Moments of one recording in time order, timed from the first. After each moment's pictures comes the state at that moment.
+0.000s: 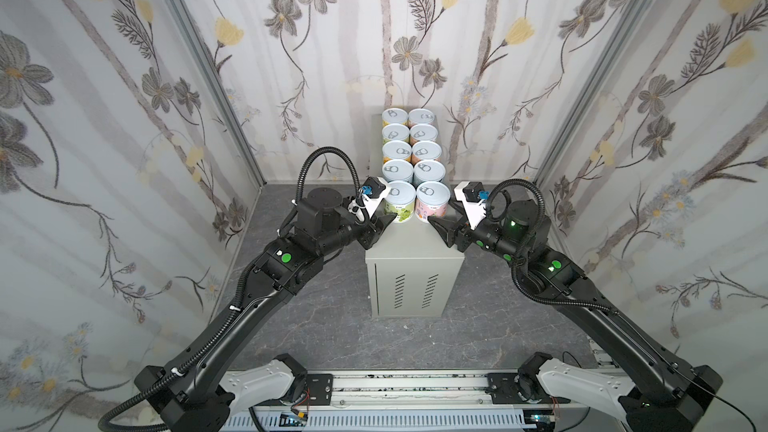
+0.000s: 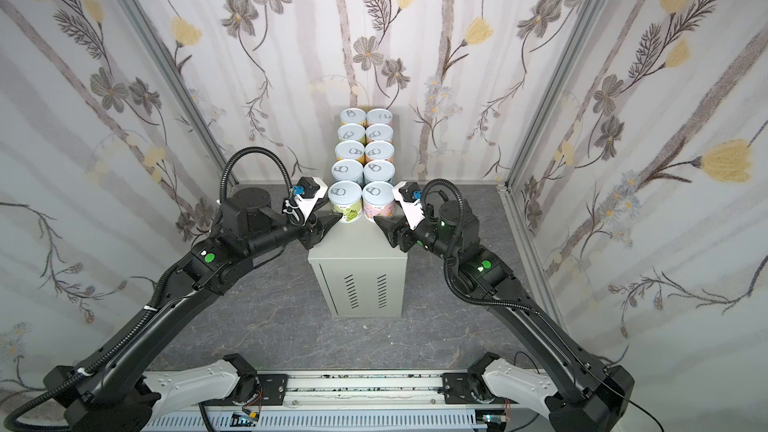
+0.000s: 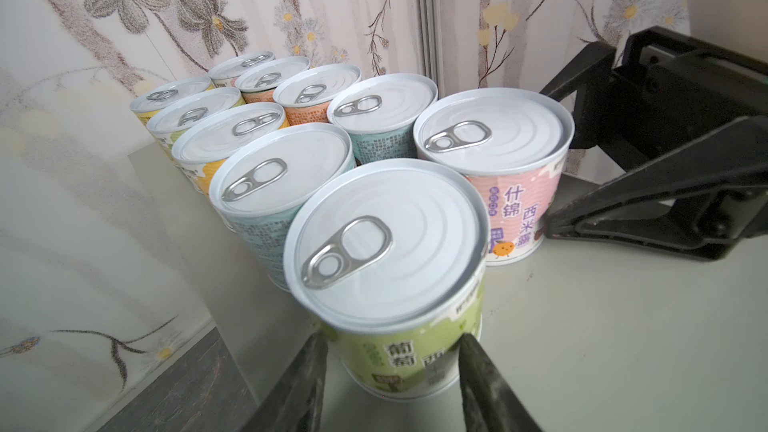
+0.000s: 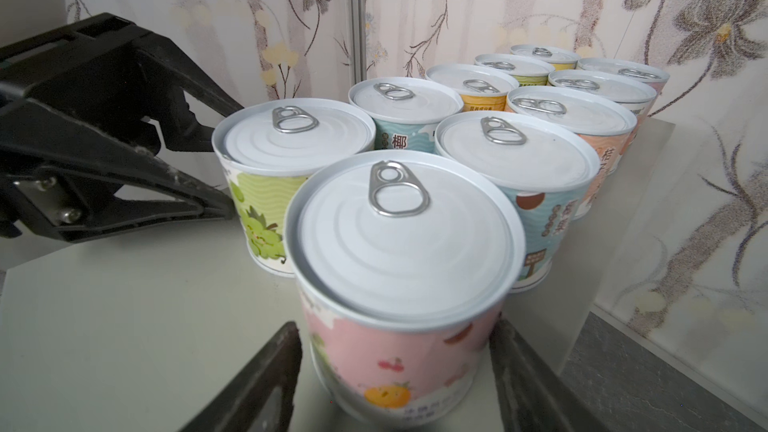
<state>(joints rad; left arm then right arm) -0.65 1.14 1.32 -0.44 0.17 0.21 0.63 1.08 1.12 -0.16 -0.23 -0.06</state>
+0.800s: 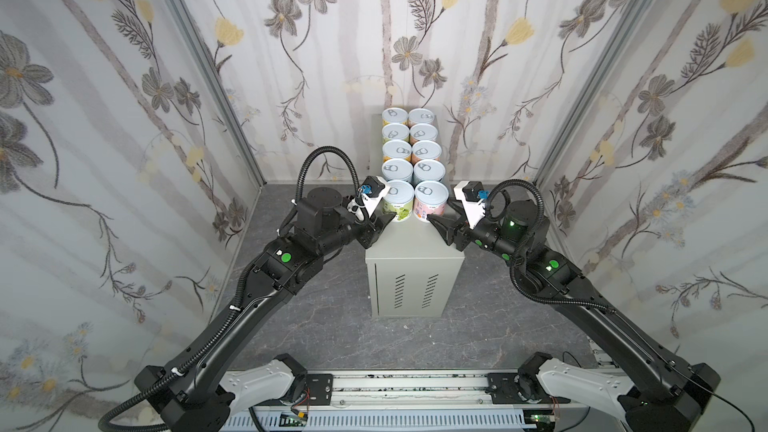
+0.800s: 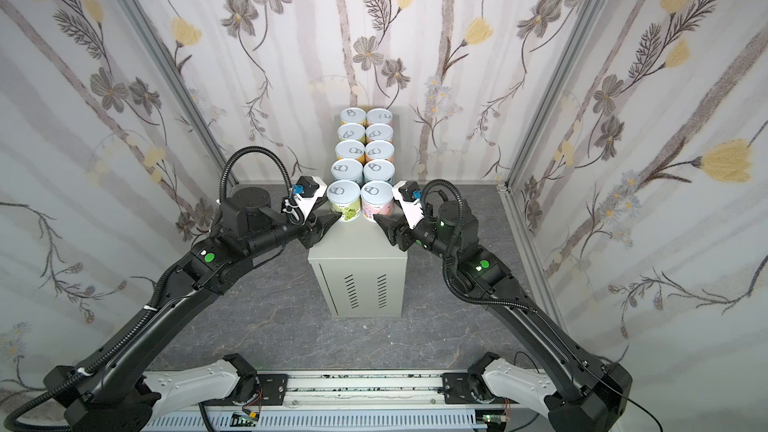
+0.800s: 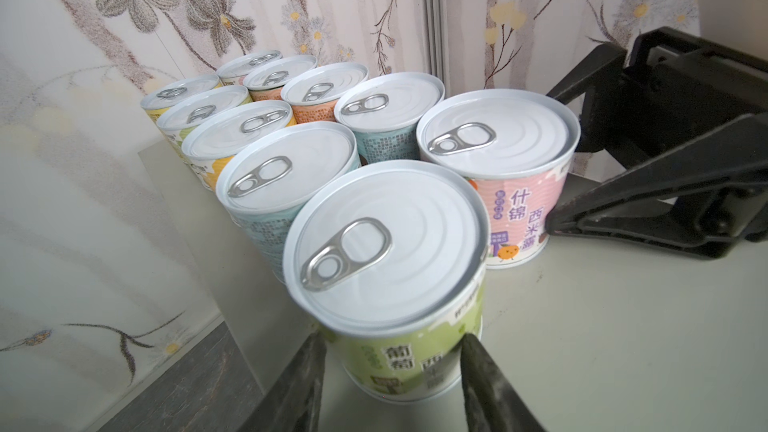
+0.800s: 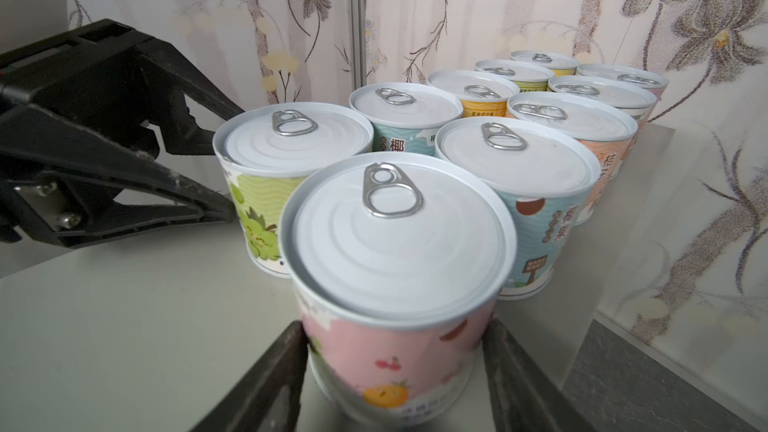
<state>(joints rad) -0.65 1.14 1.32 -0.44 0.16 0.21 0.62 1.09 1.10 -0.12 -0.23 -0.06</state>
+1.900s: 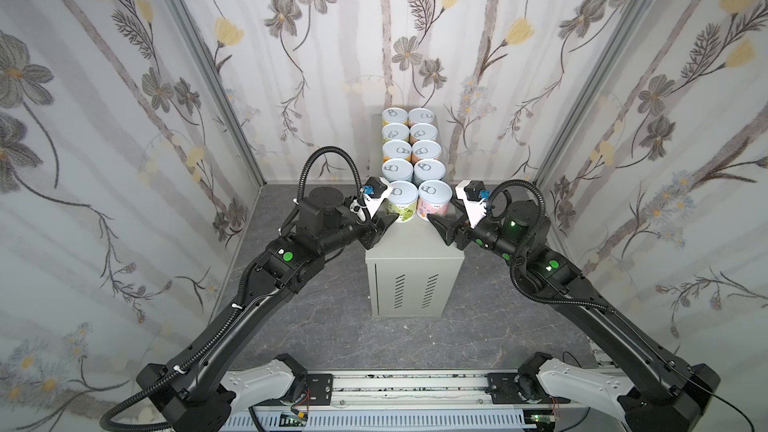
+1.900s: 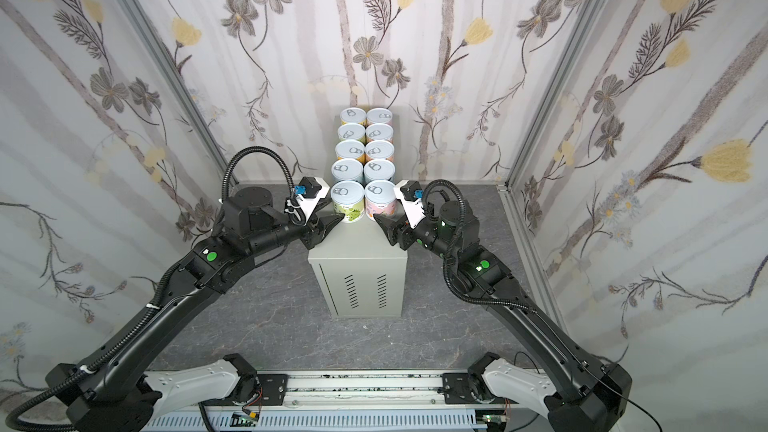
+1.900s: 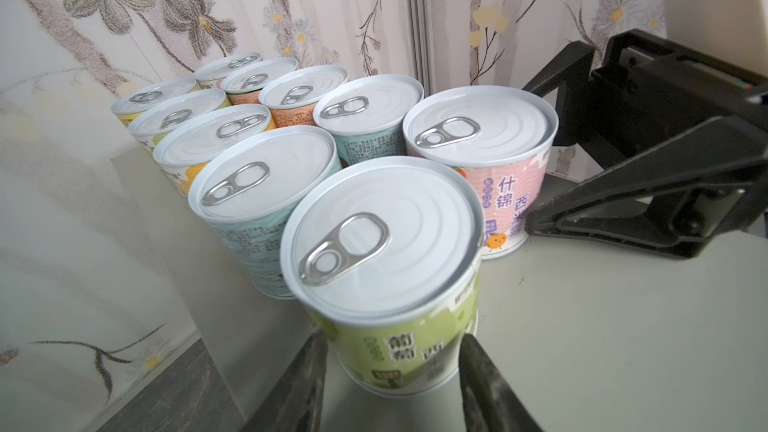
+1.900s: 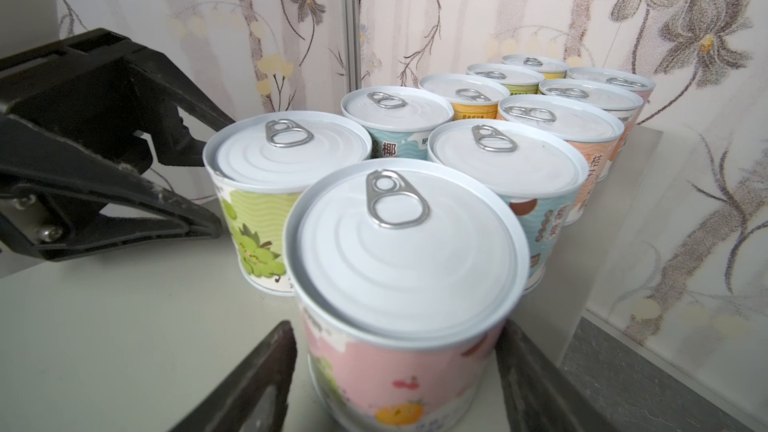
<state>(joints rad) -0.64 1.15 1.32 -0.43 0.20 0.21 0.61 1.09 1.10 -0.10 -0.23 -0.06</state>
